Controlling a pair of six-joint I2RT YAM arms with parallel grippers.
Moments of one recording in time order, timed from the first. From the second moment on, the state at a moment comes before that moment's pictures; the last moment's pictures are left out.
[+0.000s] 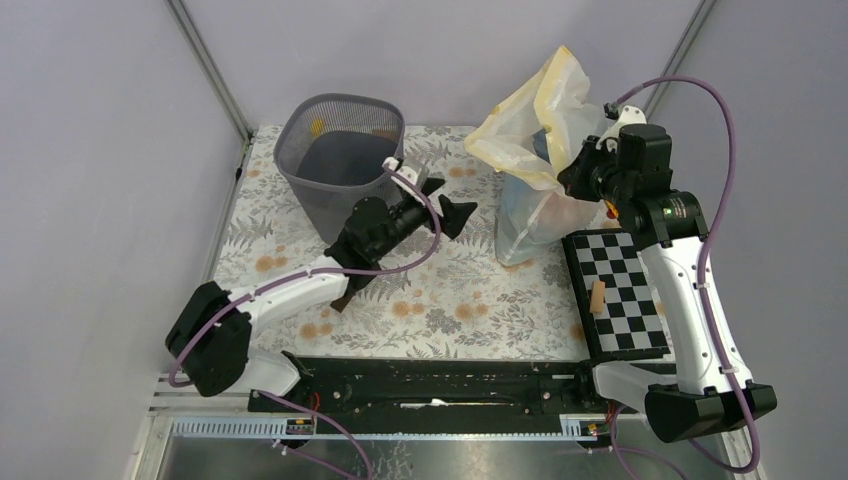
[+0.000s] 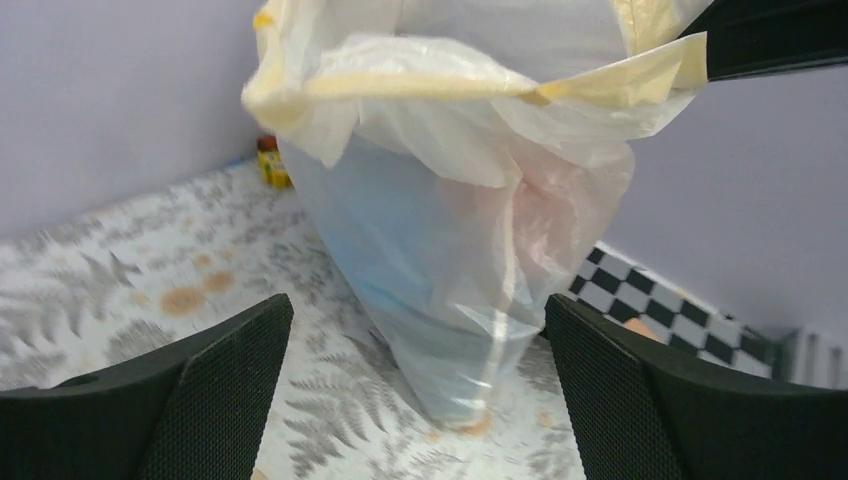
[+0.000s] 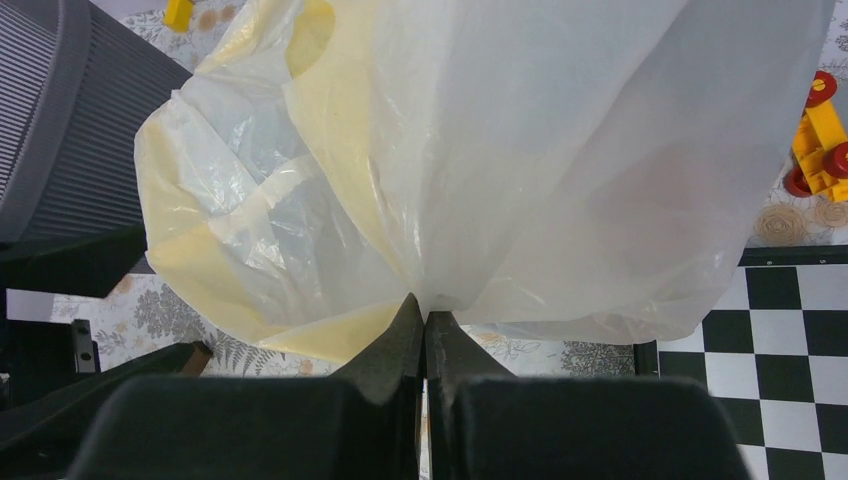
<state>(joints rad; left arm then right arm) -0.77 1.36 0.84 0.64 0.08 -0.27 0.17 1.16 1.45 -0.78 -0.10 0.33</state>
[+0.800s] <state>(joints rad) -0.77 1.64 1.23 0.53 0.35 0.78 0.17 1.16 1.45 -0.80 -0.12 0.33</state>
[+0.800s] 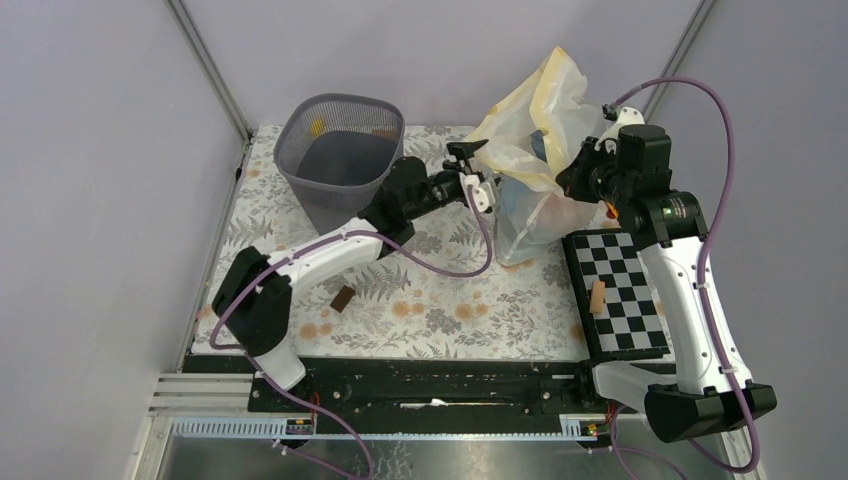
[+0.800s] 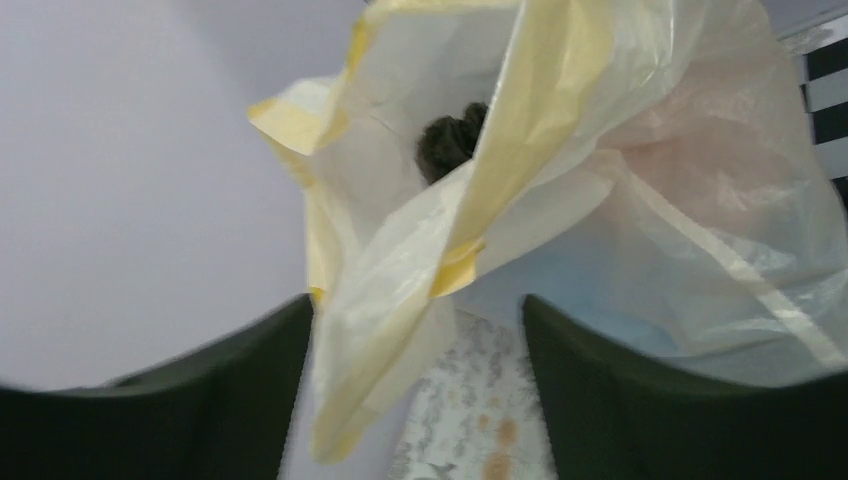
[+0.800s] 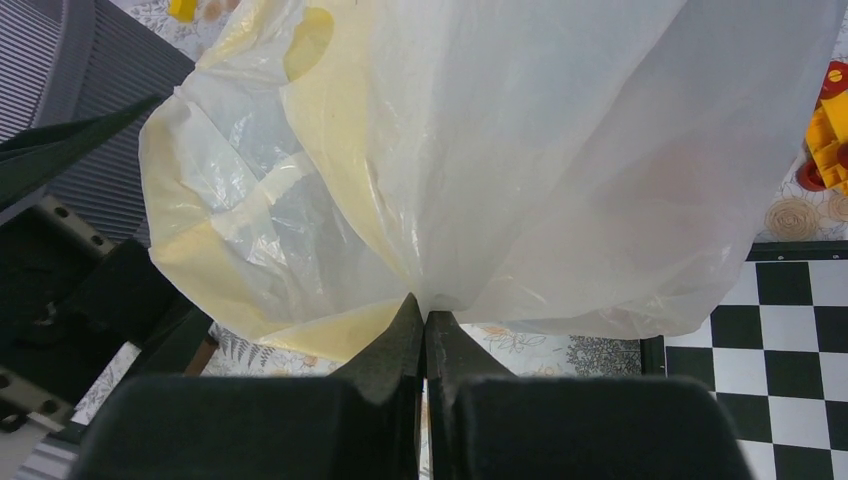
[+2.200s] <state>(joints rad) -1.04 1.57 1.01 0.38 0.34 0.79 0.20 1.72 1.91 -0.86 0.62 0.19</state>
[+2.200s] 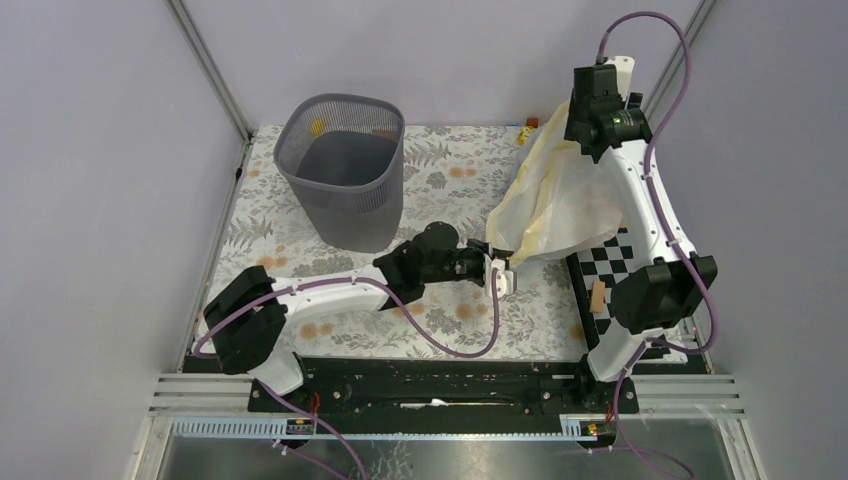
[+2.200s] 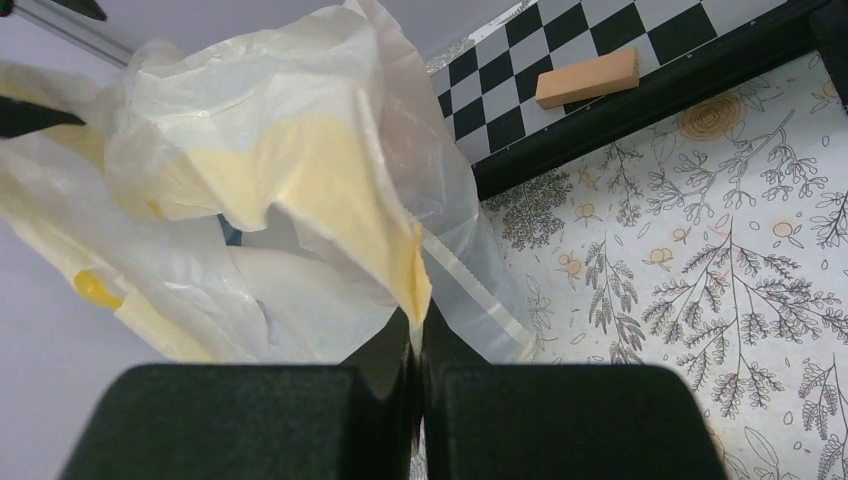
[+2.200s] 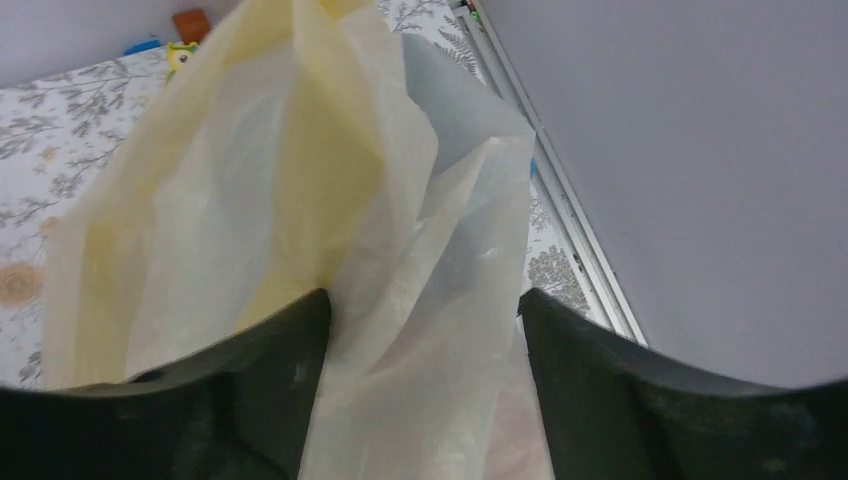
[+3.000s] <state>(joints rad) -1.05 1.16 0.93 0.33 0.23 0.46 0.44 1.90 2.44 -0.86 0.18 0.17</state>
